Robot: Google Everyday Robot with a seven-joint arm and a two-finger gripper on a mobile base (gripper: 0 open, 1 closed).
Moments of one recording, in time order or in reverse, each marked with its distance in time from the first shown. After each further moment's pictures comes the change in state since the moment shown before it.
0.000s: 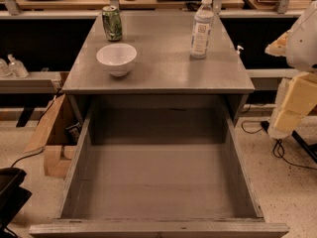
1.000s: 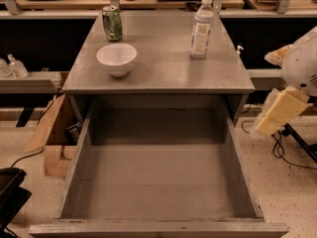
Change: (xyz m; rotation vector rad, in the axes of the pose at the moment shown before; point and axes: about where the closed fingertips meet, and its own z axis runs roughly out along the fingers) arm 0.000 -0.013 0.034 0.090 -0.169 0.106
